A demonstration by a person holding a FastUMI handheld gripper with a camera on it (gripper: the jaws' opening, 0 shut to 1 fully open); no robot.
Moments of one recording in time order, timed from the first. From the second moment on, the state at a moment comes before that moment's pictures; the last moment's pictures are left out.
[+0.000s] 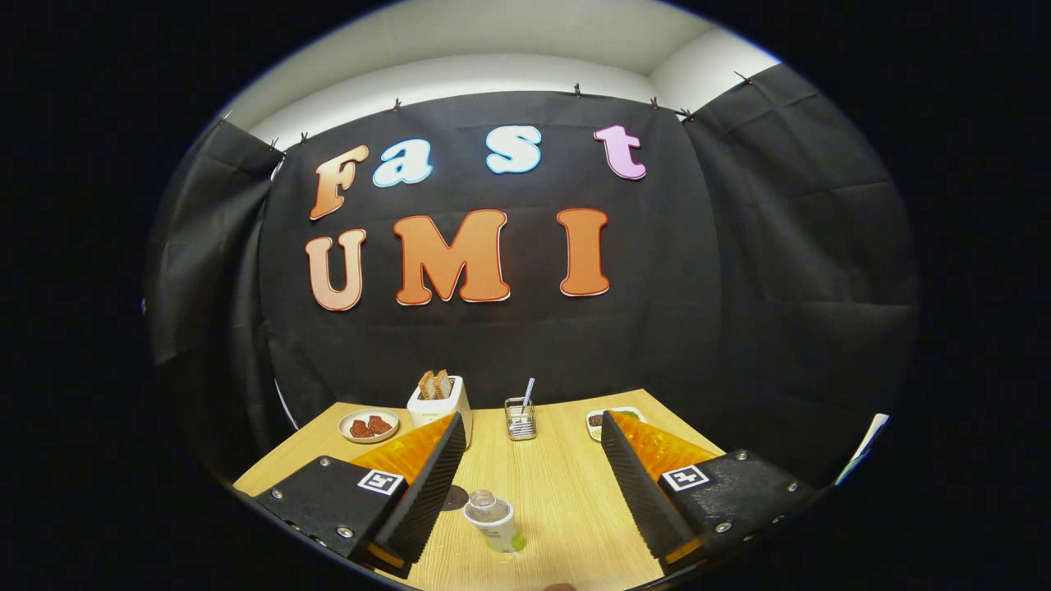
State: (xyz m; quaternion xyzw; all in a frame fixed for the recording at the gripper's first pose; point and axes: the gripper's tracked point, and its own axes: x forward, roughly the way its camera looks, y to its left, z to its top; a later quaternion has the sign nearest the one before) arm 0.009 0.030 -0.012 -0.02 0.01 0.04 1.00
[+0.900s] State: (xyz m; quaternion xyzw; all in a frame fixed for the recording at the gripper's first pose) arm 0.028 0.069 -0.060 -0.03 0.05 0.08 1.00
